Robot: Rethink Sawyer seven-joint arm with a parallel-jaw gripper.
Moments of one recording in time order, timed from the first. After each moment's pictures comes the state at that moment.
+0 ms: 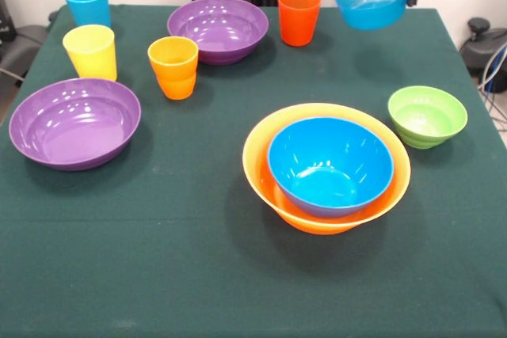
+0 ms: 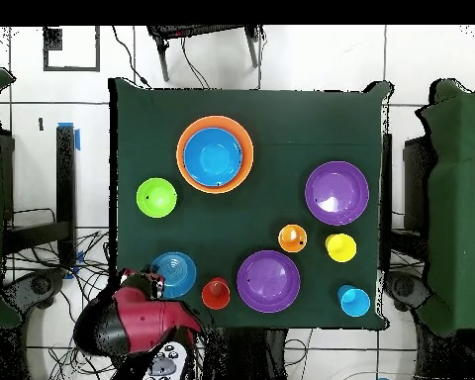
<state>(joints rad) 0.25 -0.74 -0.08 2.18 0.12 -0.08 2.03</state>
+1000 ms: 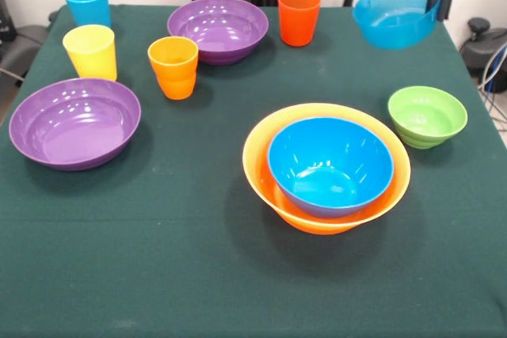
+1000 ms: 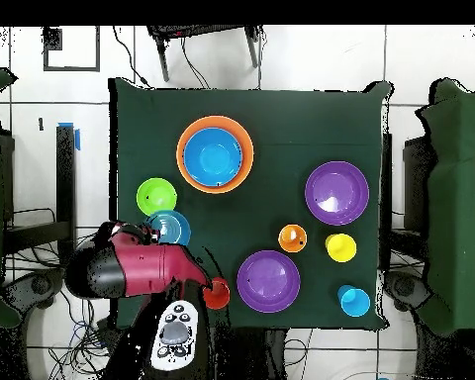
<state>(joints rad) 0.16 -0.76 -0.04 1.91 0.12 0.20 2.03</state>
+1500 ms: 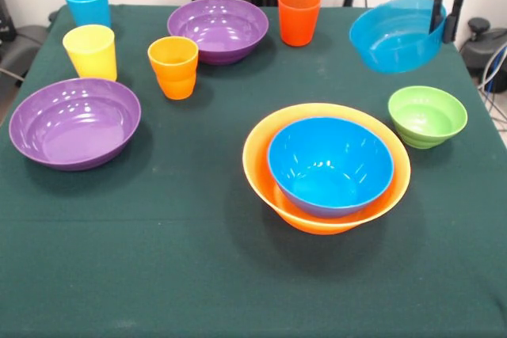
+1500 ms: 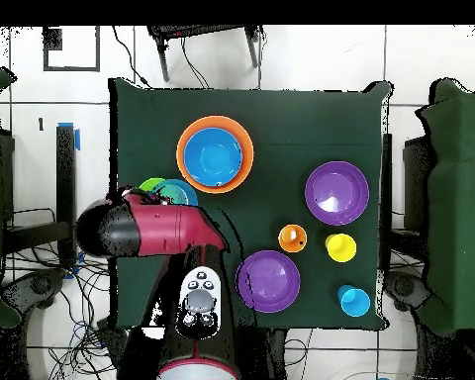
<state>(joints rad) 0.08 -0.72 -0.01 1.74 0.12 0.34 2.03</state>
